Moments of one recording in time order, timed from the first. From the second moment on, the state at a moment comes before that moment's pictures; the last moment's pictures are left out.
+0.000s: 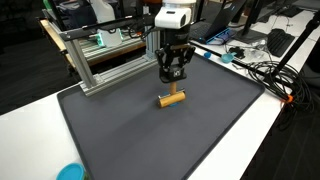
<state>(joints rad) -0.01 0.42 -0.08 -1.84 -0.03 2.37 0.31</state>
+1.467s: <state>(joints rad) 0.00 0.33 -0.06 -1.82 -0.04 2.30 0.10</state>
